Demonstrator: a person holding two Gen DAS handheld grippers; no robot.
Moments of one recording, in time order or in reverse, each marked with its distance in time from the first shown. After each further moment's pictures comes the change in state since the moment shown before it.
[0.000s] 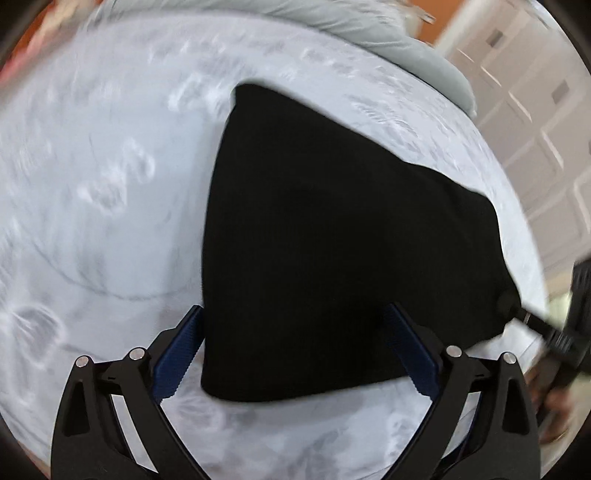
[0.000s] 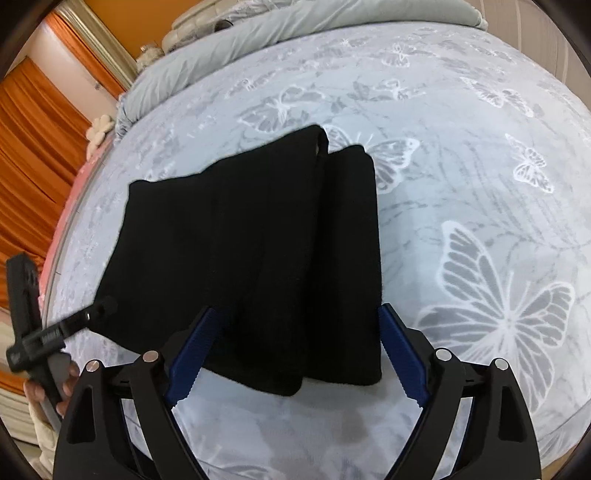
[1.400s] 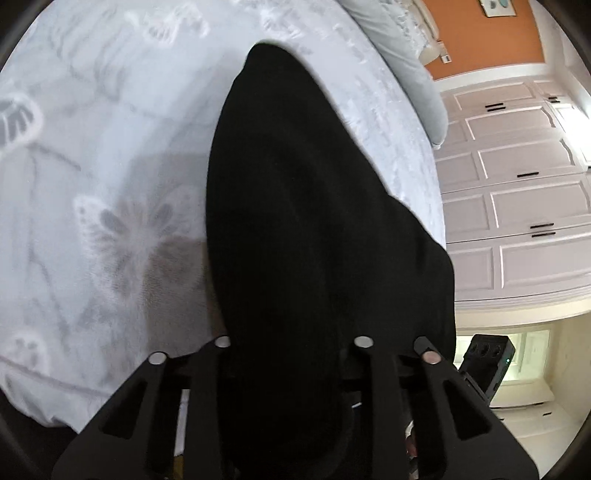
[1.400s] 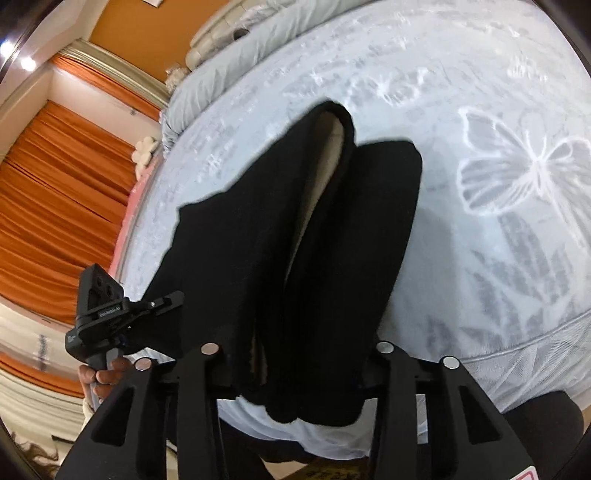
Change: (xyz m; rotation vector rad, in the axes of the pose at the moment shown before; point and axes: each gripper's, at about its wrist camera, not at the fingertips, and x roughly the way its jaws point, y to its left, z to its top) left arm -0.036 0.046 -0.071 -0.280 0.114 -0.377; right arm -0.054 0.007 -0.095 0.096 -0.060 0.301
